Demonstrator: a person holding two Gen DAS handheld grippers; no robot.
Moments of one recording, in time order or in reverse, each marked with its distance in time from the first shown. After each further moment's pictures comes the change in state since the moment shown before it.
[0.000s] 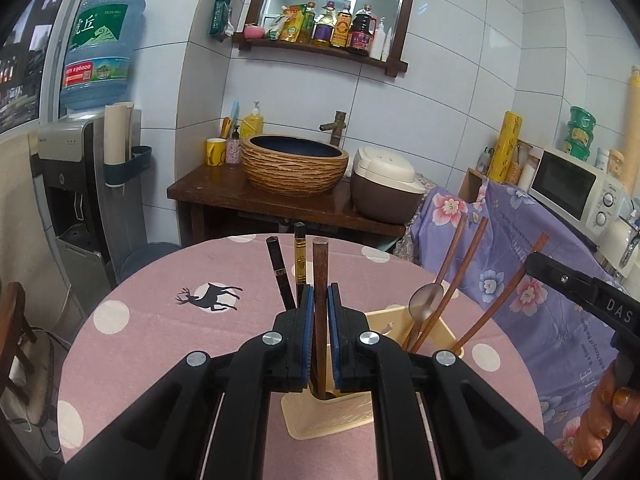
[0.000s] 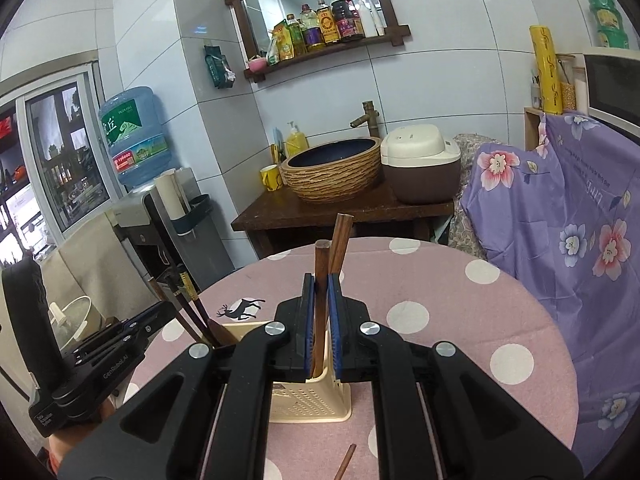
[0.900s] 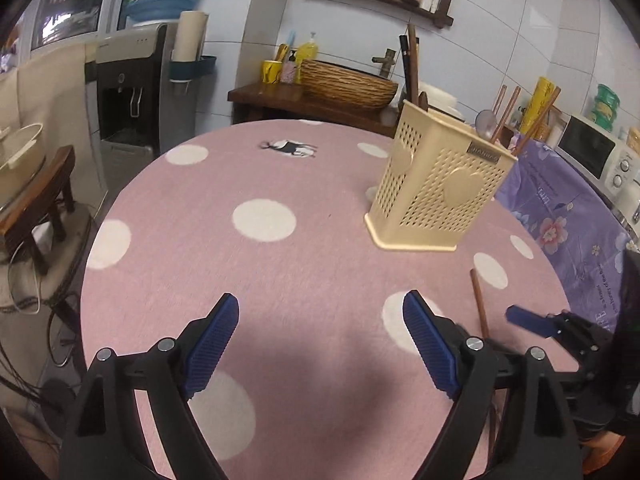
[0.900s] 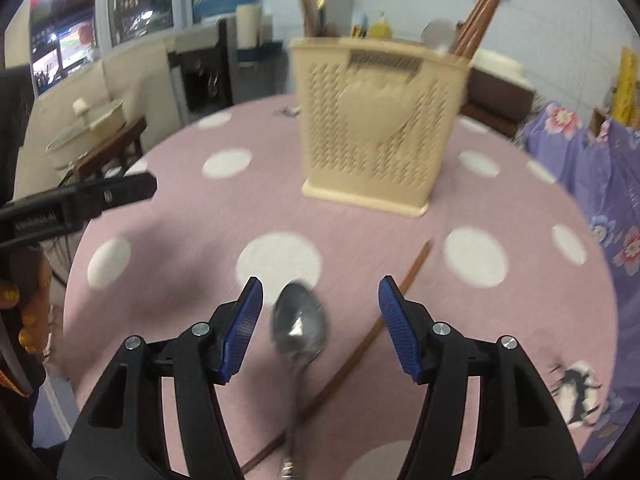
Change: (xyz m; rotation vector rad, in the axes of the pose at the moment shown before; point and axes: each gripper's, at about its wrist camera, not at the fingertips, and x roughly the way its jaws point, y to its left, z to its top) left arm -0.065 0.080 -0.160 -0.102 0.188 0.093; right arm 0.004 0.065 -0.230 -0.359 0.381 0.083
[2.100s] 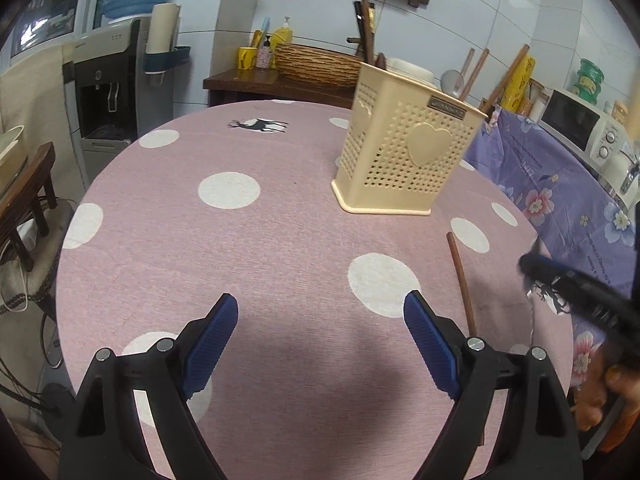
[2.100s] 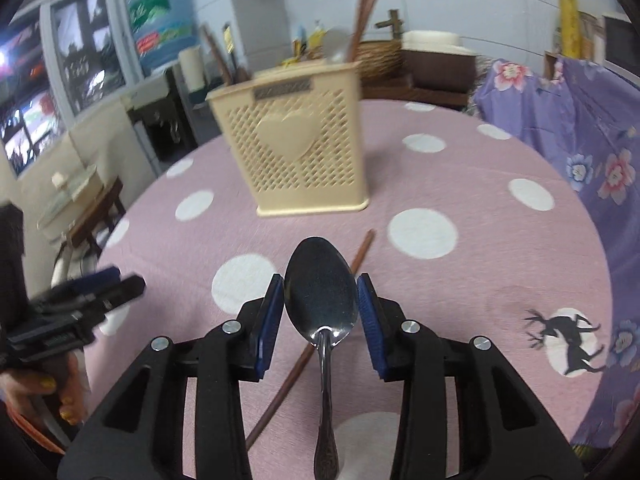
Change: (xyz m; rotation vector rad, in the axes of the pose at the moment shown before) left arm 0.006 -0.029 -0.022 0.064 0.057 -0.056; right arm -0.063 -0.069 -0.005 0.301 -0.134 -0.039
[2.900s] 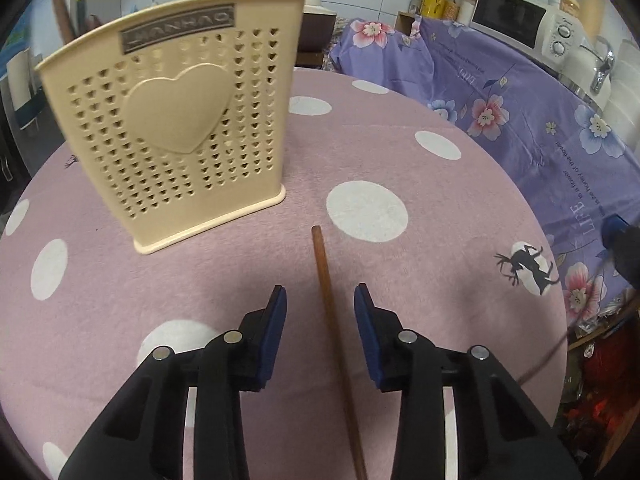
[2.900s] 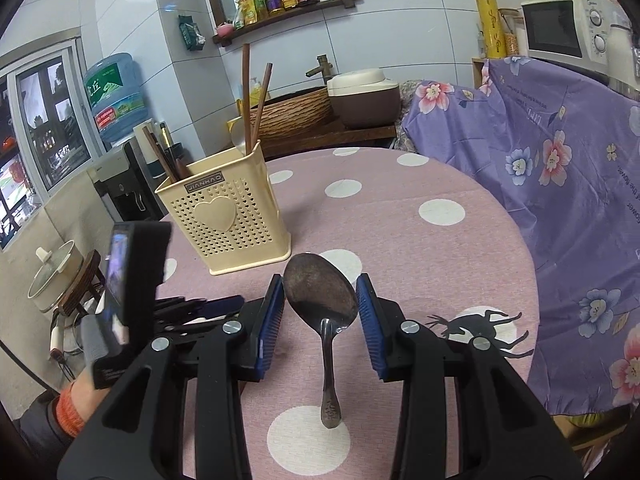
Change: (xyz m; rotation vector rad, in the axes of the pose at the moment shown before) left arm 0.108 -0.140 0.036 0.291 0.205 -0.126; right arm -0.061 -0.052 0.003 0.136 -0.138 -0.107
